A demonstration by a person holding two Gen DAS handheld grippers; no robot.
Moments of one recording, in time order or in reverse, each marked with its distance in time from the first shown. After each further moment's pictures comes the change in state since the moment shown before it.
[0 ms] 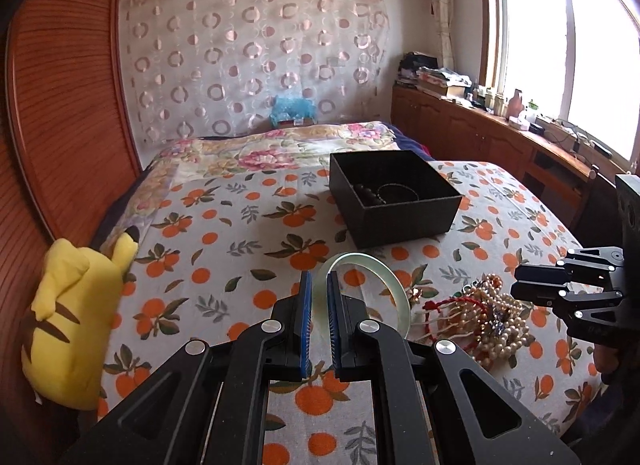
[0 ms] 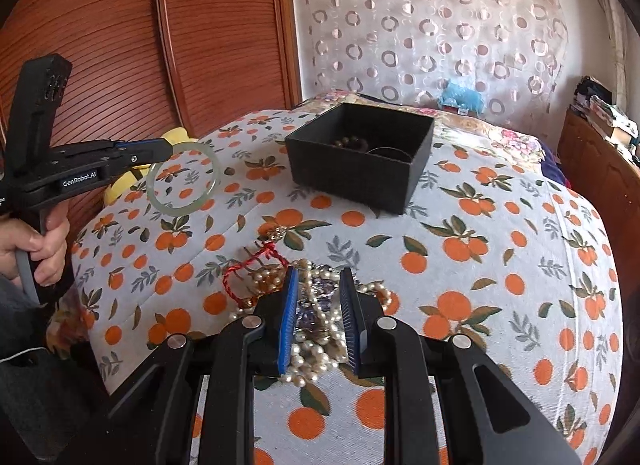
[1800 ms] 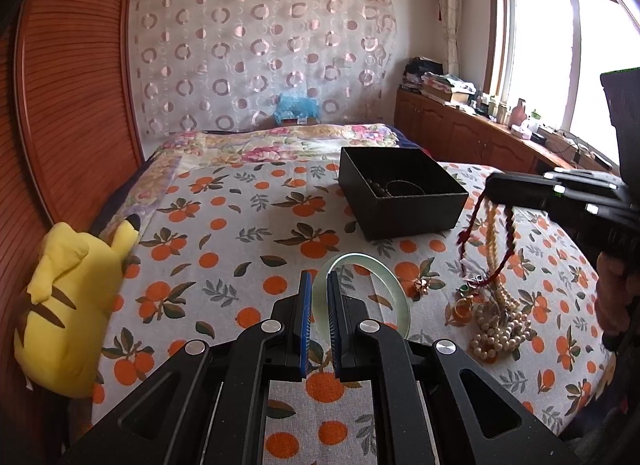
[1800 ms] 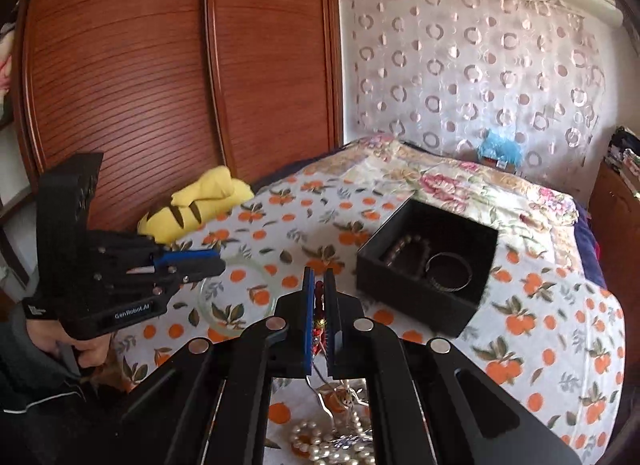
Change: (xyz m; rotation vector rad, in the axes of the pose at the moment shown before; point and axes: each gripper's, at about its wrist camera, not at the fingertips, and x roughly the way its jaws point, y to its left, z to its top) left arm -0.002 0.015 -0.012 -0.044 -0.011 -0.014; right arm -0.011 0.042 0.086 -0.112 -0.132 0.107
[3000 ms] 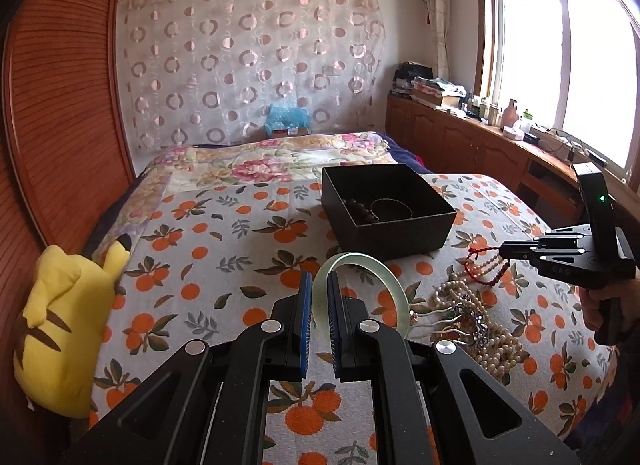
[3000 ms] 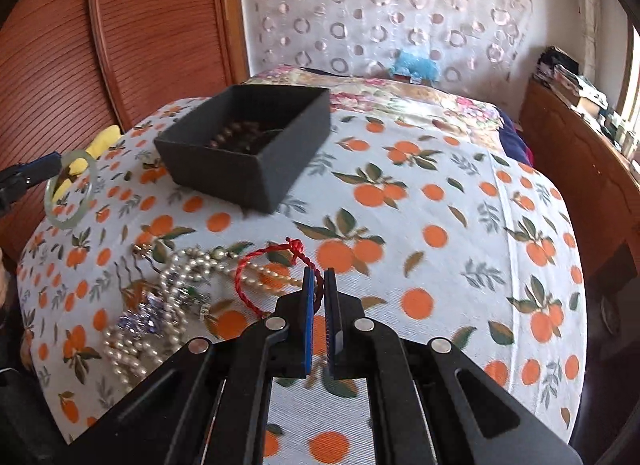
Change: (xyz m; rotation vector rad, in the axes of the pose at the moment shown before) left arm 0.008 -0.020 0.020 0.039 -0.026 -0.015; right arm 0.015 -0.124 -0.087 0.192 0.240 -0.263
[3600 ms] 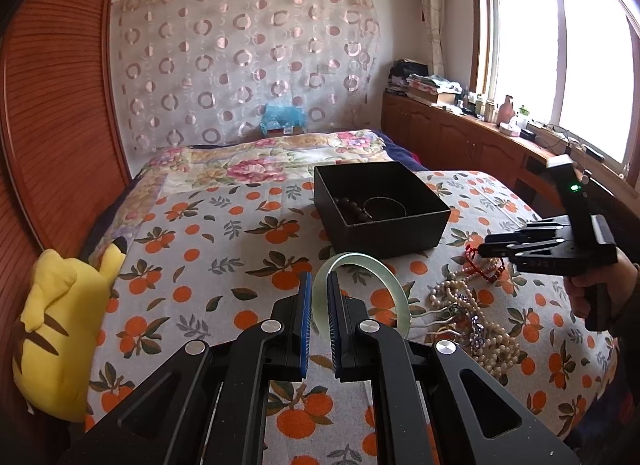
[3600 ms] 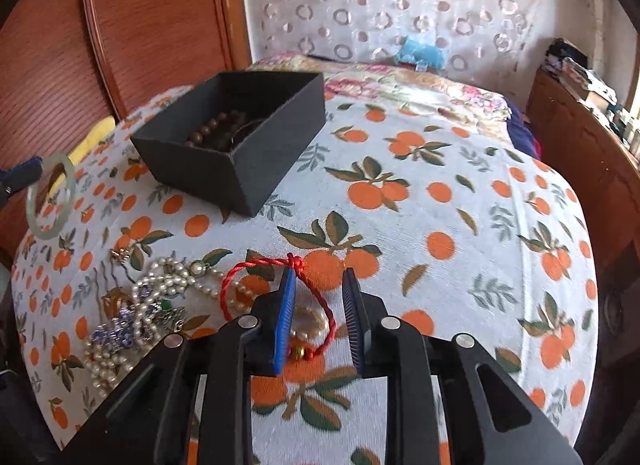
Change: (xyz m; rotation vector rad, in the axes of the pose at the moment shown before) left arm 0.000 -0.008 0.002 0.016 0.002 -0.008; right arm 0.030 -0.009 0.014 -0.020 0.067 0.022
